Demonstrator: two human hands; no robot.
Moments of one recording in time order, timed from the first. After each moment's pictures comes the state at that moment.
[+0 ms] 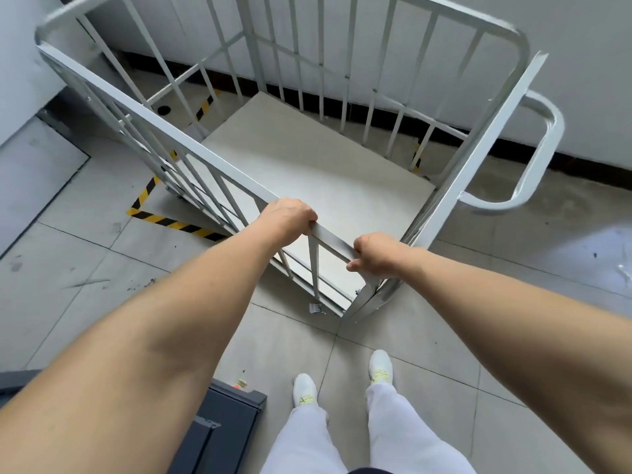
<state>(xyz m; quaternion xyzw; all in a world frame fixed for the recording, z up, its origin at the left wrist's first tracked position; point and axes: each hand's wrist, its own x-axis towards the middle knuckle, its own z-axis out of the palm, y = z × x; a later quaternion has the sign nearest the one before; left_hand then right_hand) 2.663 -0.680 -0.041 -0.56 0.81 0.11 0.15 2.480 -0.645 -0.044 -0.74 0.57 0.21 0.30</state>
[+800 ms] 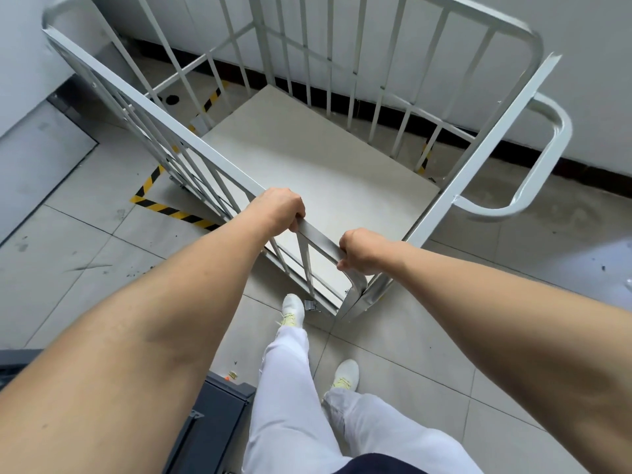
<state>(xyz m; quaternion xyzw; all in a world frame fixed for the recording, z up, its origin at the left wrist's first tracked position) 2.656 -0.685 -0.034 -0.61 0.76 0.20 0.10 2.477 -0.653 -0.043 -0.77 0.54 0.19 0.29</state>
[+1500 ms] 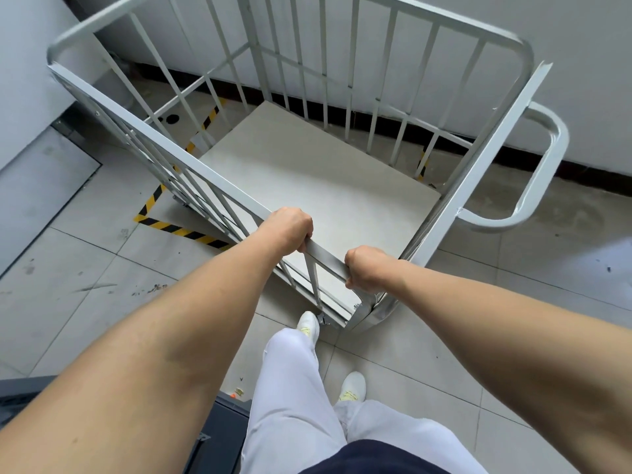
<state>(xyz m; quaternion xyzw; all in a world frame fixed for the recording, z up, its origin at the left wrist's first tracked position) 2.636 -0.697 -0.030 -0.60 0.76 0.18 0.16 2.468 -0.658 -0.036 -0.75 0.55 0.20 0.29</state>
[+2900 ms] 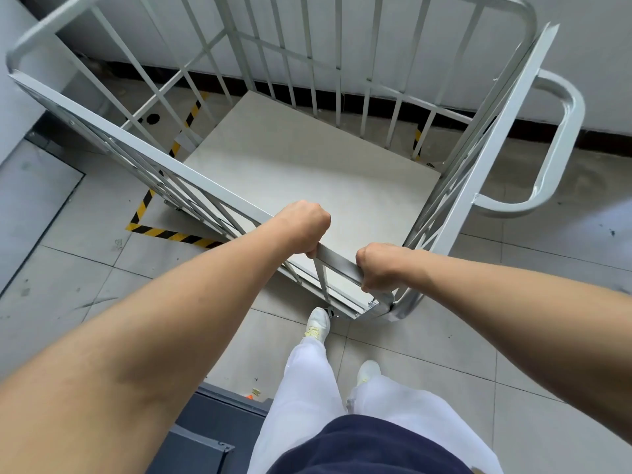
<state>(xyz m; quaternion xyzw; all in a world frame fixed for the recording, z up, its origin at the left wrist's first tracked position) 2.624 -0.716 -0.017 -0.51 0.80 0.14 0.28 2.477 -0.668 -0.028 -0.75 0.53 0.27 0.30</state>
